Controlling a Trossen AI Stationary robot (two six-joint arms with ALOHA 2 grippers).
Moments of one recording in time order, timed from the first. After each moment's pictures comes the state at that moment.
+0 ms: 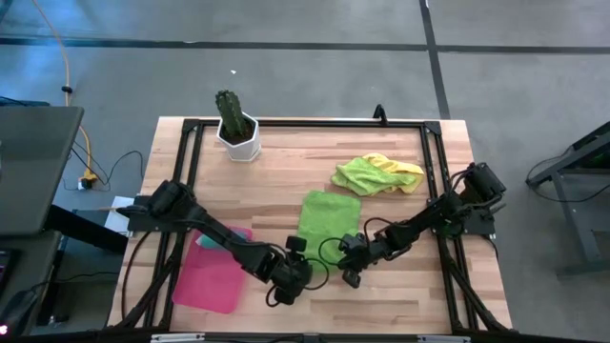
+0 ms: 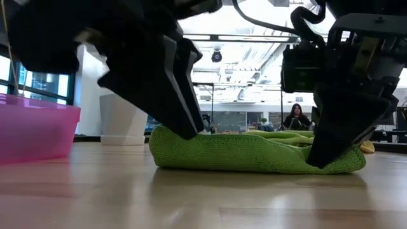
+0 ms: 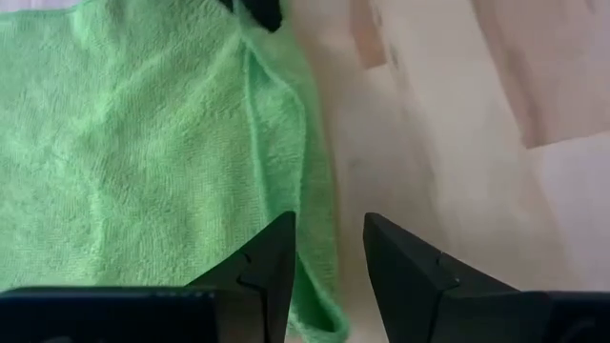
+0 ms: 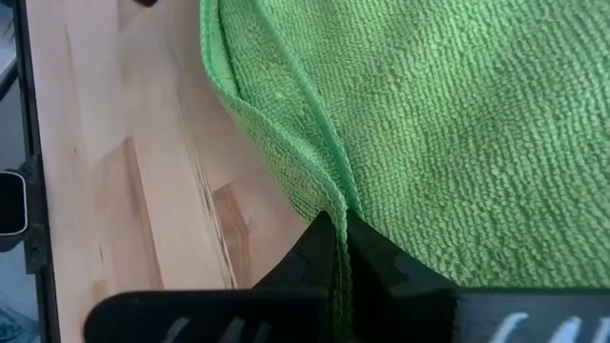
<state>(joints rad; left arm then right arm) -0.39 2.02 1.33 -0.39 -0.35 -0.15 0.46 1.77 0.74 0.11 0.07 0.94</state>
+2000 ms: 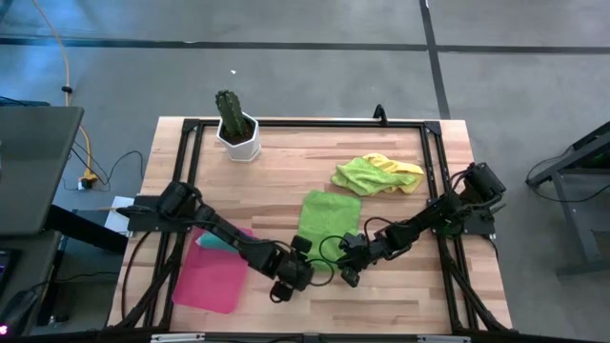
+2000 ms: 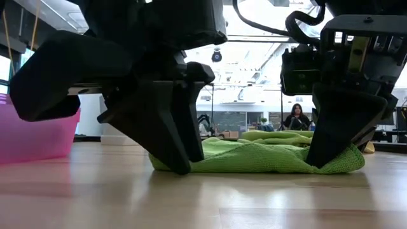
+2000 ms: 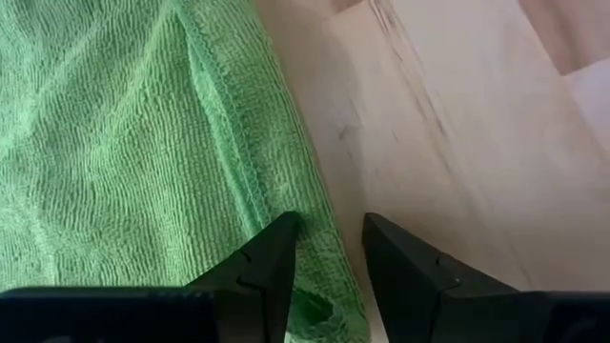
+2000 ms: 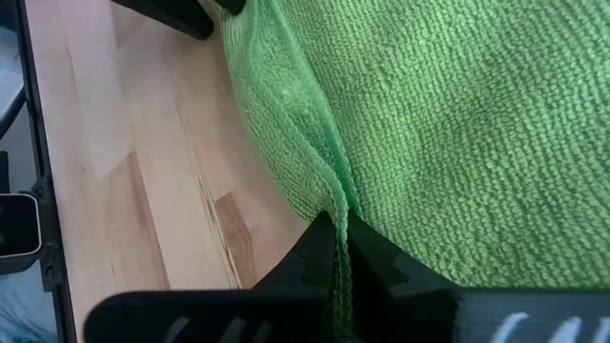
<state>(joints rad) -0.35 2.08 1.32 -0.38 -0.26 0.03 0.46 1.77 0.74 0.13 0.07 1.00</state>
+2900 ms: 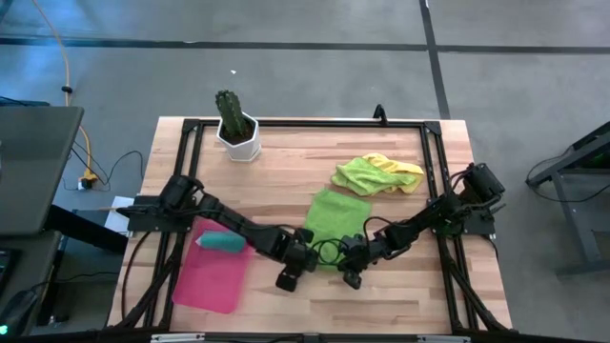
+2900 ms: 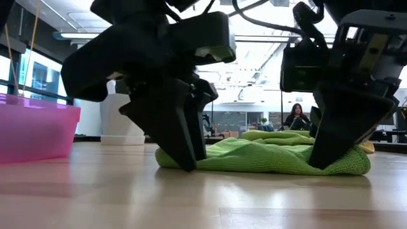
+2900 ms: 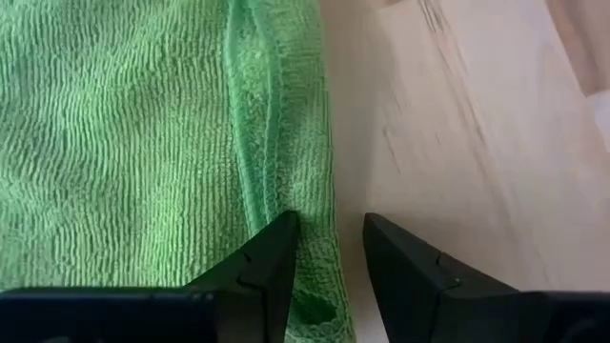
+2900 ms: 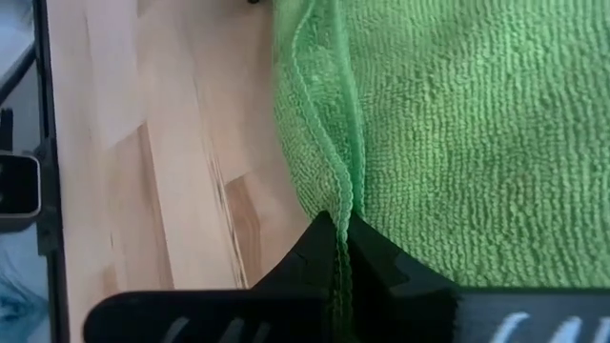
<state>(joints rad) -0.25 2.07 1.32 -0.39 -0.05 -0.02 0.47 1.77 0.74 0.14 0.02 0.88</state>
